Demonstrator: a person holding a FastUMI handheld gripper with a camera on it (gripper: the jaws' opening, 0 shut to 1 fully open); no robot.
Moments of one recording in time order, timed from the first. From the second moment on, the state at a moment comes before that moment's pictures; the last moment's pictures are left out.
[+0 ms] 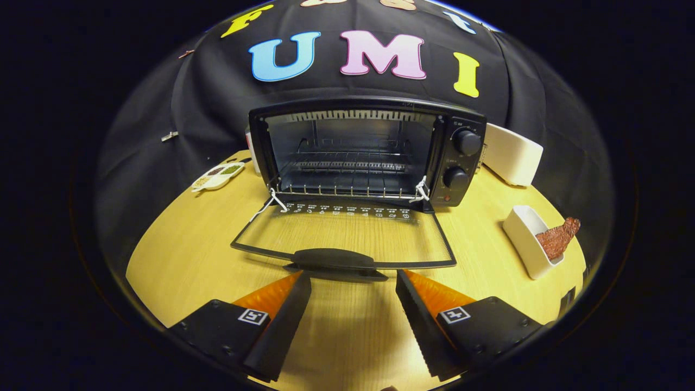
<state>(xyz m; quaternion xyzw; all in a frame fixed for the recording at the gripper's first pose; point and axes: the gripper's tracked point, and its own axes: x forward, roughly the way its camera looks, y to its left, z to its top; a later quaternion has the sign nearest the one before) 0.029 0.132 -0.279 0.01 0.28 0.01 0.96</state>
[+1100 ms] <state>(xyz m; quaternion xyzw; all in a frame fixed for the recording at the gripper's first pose) 0.032 -0.118 -0.147 0.09 0.24 -0.05 0.97</state>
